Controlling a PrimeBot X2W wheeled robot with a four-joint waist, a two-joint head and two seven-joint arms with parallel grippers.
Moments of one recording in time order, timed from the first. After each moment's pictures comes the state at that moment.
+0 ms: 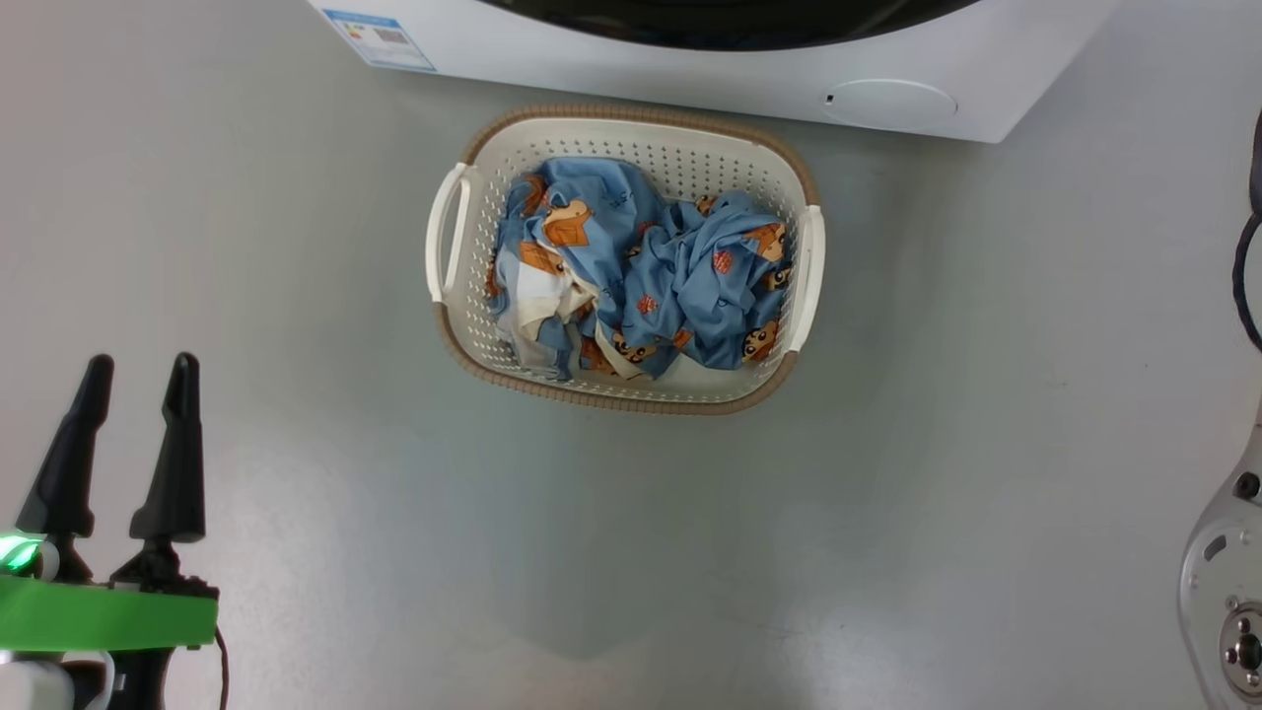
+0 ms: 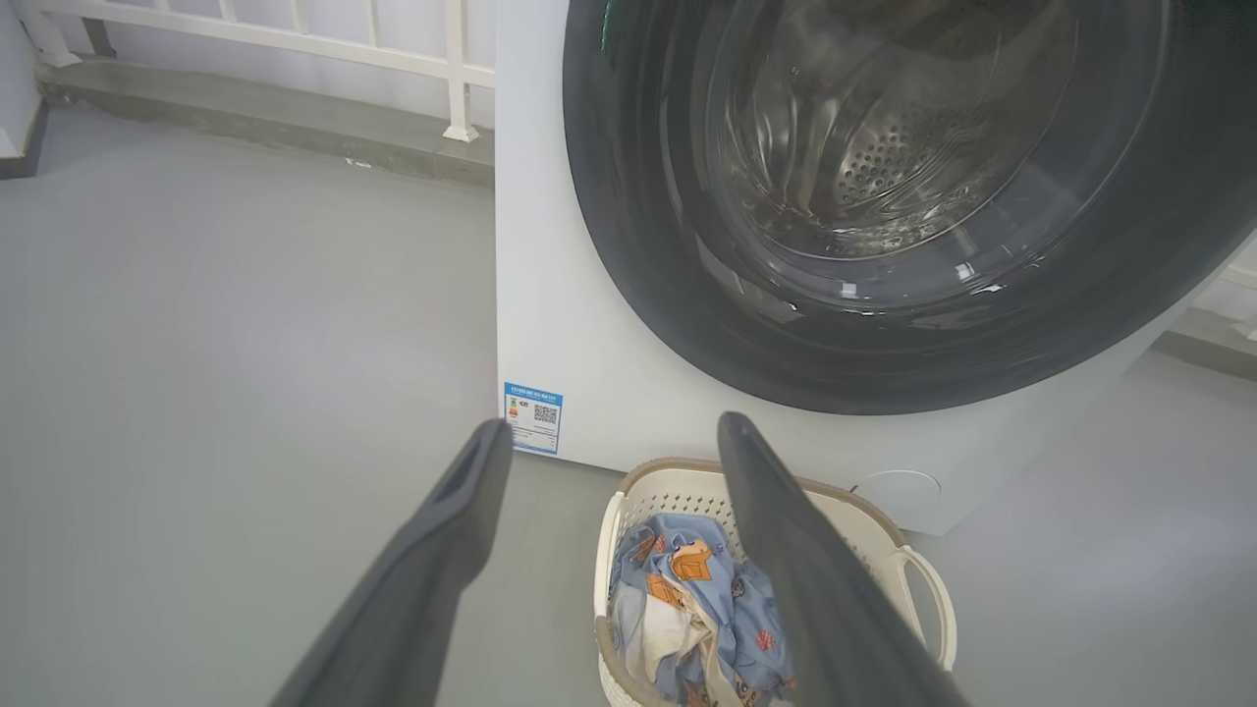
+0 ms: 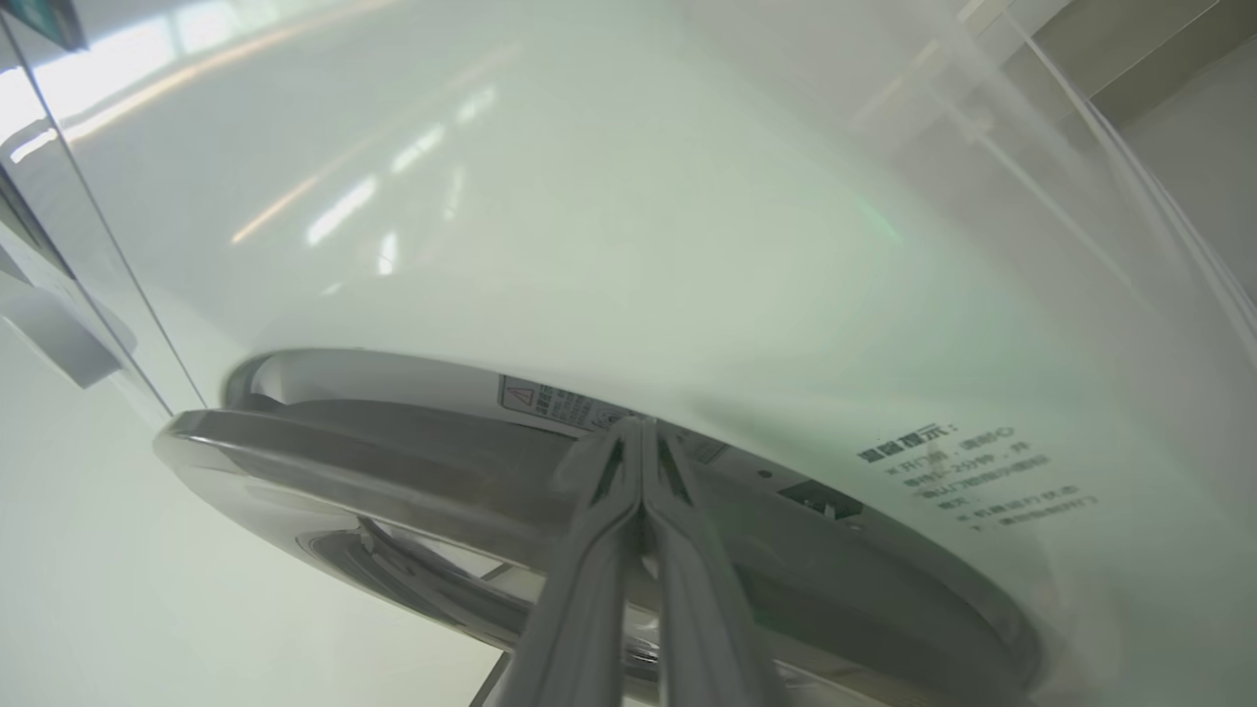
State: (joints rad) left arm -0.21 0.45 -0.15 0.08 -0.77 -0.13 -0.26; right arm -1.12 -0.07 -0.33 0.37 0.89 0.12 0.50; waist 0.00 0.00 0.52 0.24
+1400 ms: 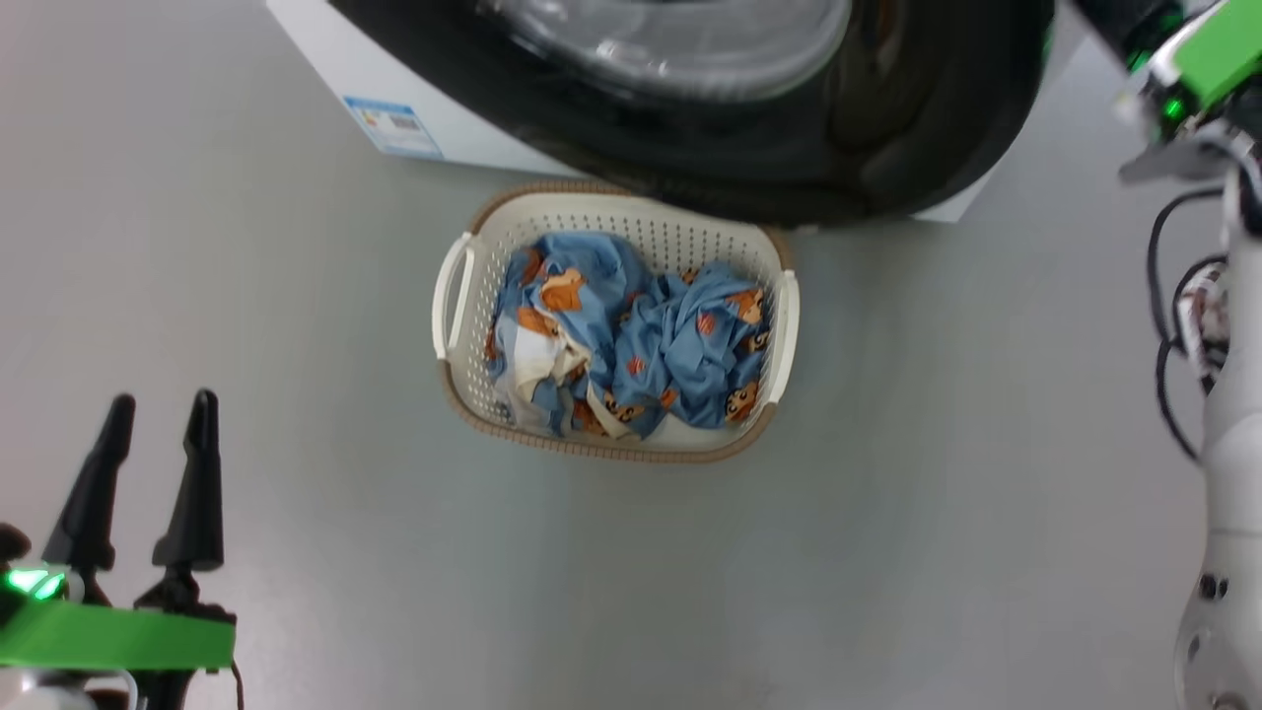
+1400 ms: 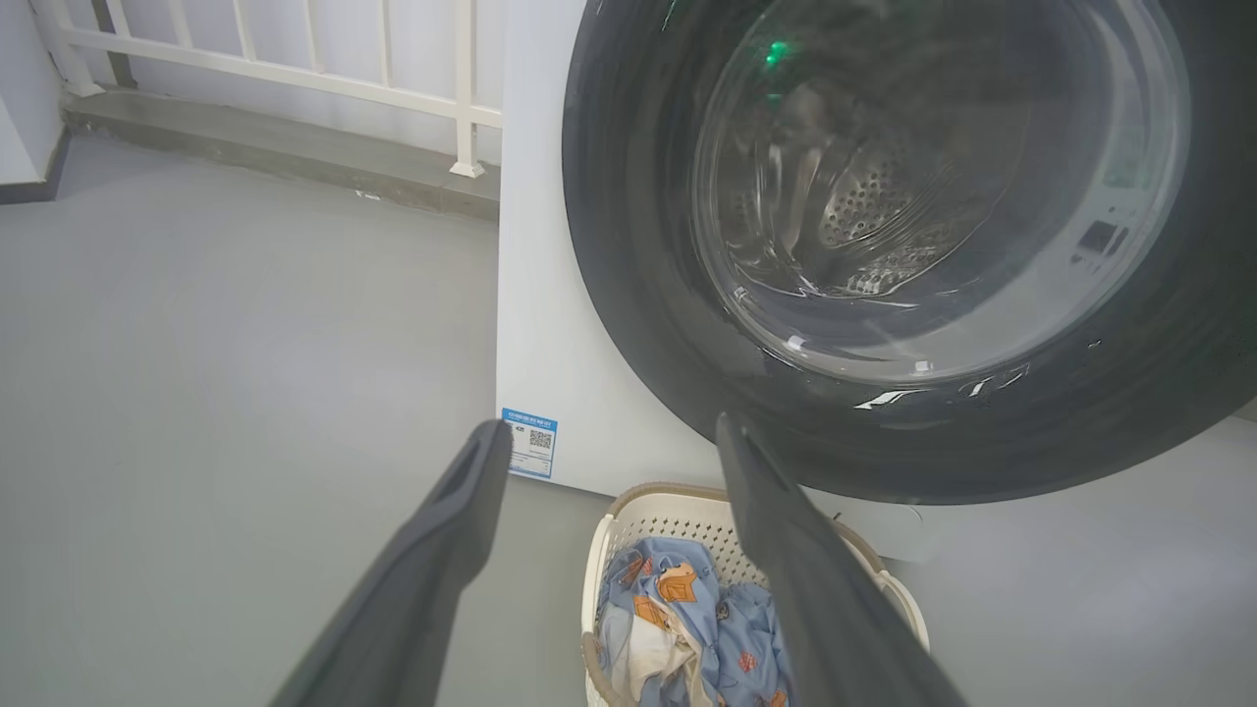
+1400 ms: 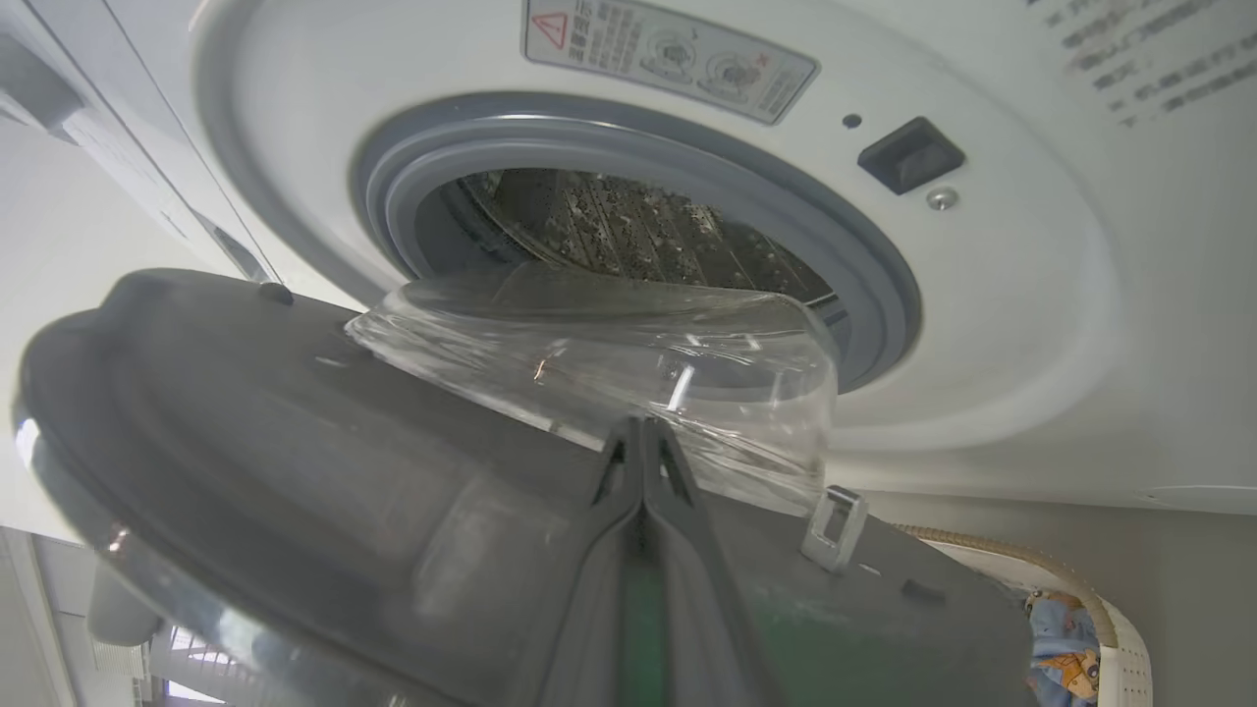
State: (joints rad) left arm -0.18 0.42 -0.15 0.14 -0.75 -0.13 -0.26; right arm -0.96 -0.10 -0.18 0.44 1.05 0.12 0.74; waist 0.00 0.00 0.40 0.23
